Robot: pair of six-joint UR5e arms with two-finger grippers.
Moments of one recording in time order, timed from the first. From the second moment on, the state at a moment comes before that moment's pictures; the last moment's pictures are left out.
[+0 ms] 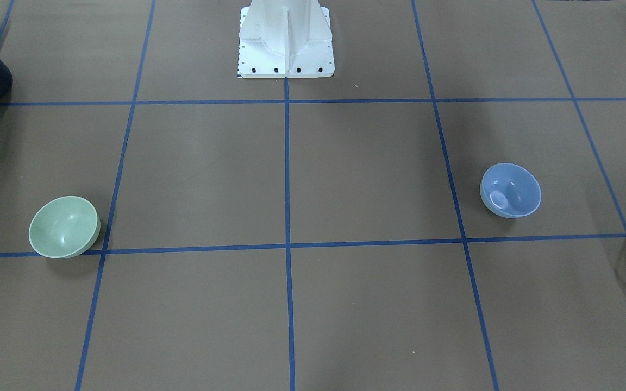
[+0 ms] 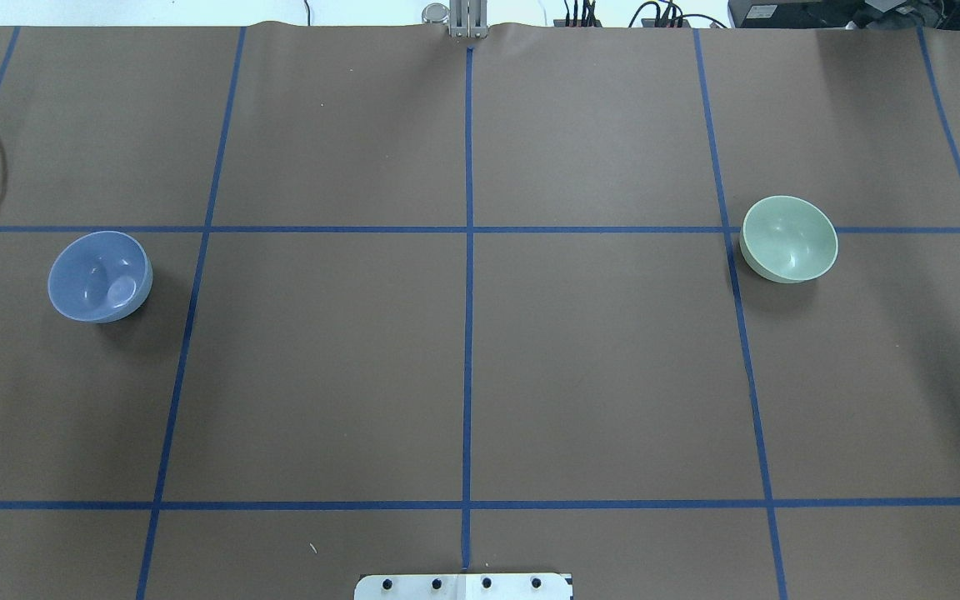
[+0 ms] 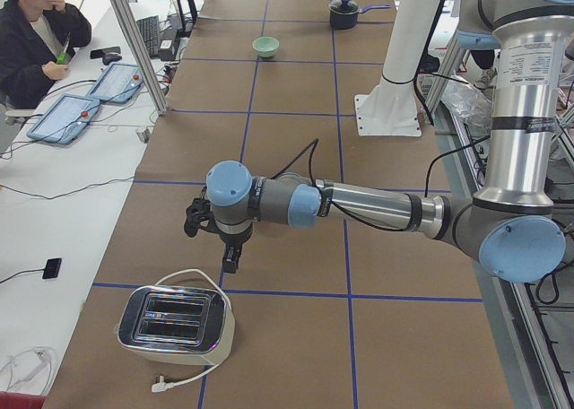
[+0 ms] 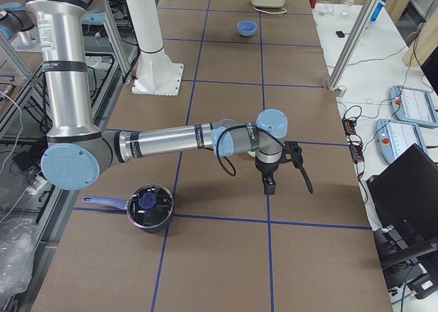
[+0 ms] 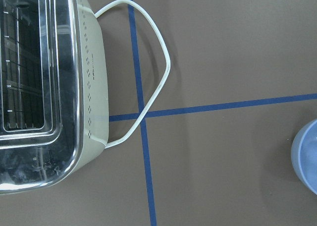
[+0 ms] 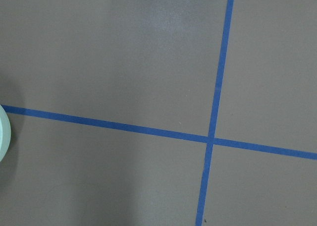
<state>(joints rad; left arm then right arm) -1.58 -1.59 -1.70 -1.59 -2.42 0.01 1.45 -1.49 1.67 -1.51 2.29 0.08</state>
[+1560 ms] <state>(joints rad) -1.20 -1.69 -1.67 -1.88 -2.26 -0.39 1.23 -1.31 1.69 -1.51 2.21 0.15</state>
